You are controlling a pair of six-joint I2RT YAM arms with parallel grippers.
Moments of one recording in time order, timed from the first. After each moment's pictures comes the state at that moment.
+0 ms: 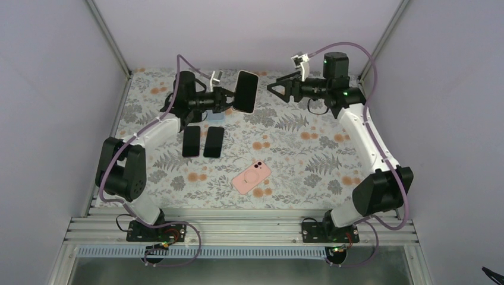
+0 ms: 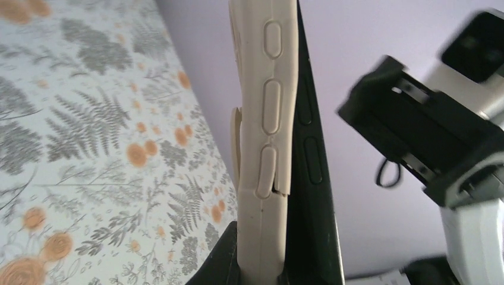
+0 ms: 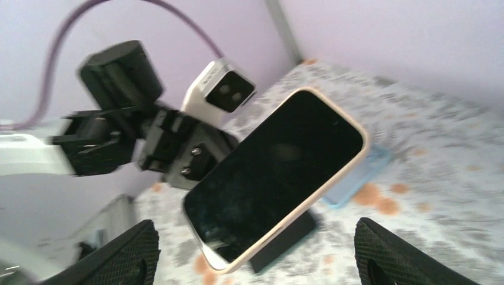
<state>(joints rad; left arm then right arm) -0.33 1.66 1.16 0.33 1.05 -0.97 0.21 1.53 1.53 -0.48 -0.98 0.10</state>
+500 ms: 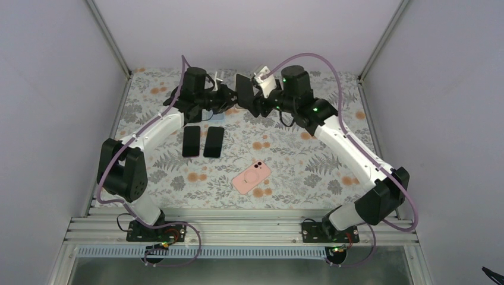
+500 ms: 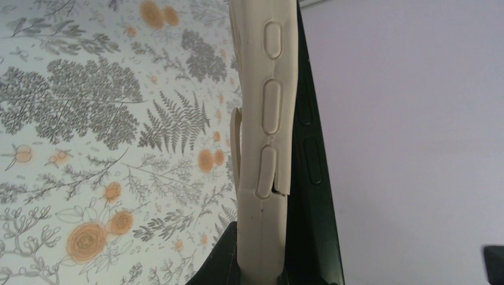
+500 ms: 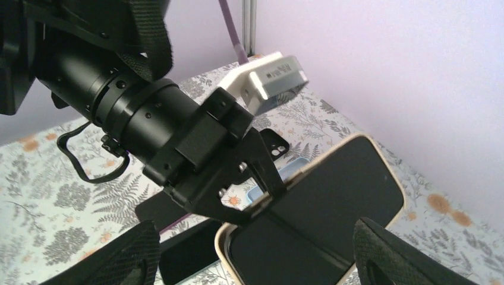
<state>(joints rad) -0.39 1.66 1.33 -0.14 0.69 -0.95 0.57 1.48 1.48 -0.41 -0.35 -0.17</state>
